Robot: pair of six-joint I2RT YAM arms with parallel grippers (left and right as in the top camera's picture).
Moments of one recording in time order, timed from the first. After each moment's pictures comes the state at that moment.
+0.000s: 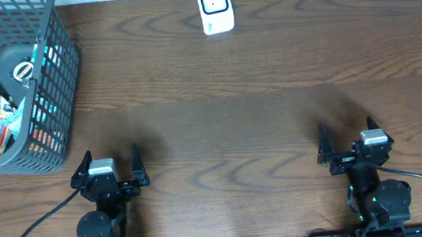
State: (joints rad) left arm -0.03 0.01 0.02 -0.11 -0.03 -0.03; right arm 0.04 0.01 0.01 -0.07 -0.03 0.01
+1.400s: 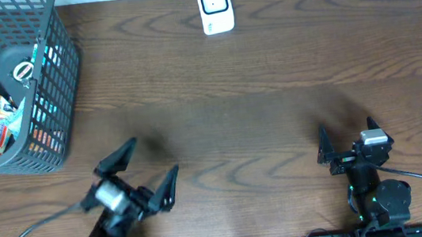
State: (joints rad) left arm -0.03 0.01 0.01 0.47 0.61 -0.38; right arm 0.04 0.01 0.01 -0.07 -0.03 0.01
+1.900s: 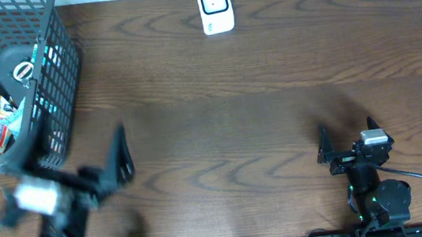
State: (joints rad) left arm -0.03 0.42 0.77 0.13 0.28 -0.12; right arm 0.04 0.01 0.01 -0.07 -0.03 0.01
